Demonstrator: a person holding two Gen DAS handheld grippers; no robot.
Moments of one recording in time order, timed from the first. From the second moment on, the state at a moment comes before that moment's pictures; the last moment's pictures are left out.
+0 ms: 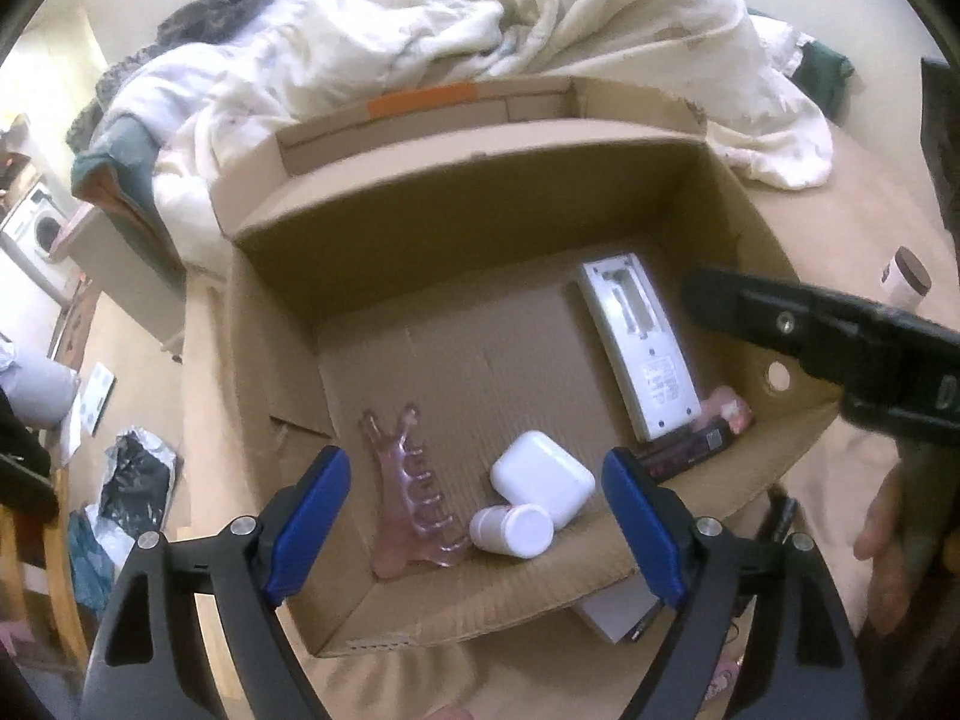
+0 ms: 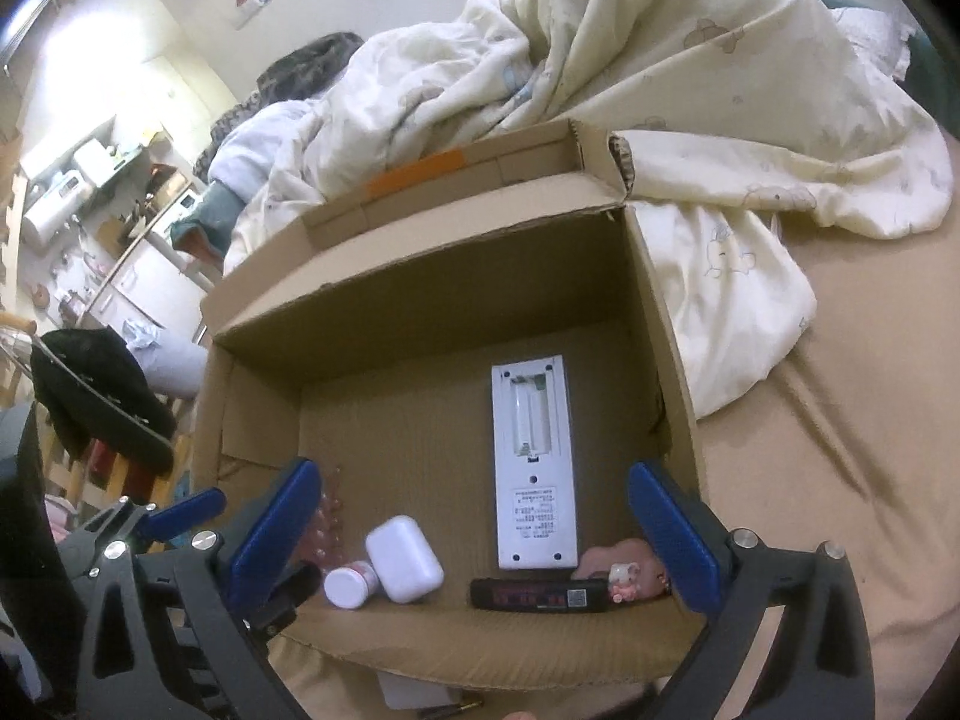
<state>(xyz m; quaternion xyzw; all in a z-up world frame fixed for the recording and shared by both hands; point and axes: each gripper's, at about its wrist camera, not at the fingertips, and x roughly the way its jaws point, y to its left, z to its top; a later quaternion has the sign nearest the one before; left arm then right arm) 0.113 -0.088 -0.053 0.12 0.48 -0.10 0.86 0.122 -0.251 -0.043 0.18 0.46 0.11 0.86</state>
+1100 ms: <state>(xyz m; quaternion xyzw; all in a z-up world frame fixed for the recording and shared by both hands) 0.051 -0.029 -0.016 0.06 0.49 -0.06 0.87 0.049 -0.255 -0.018 0.20 0.46 0.12 0.86</state>
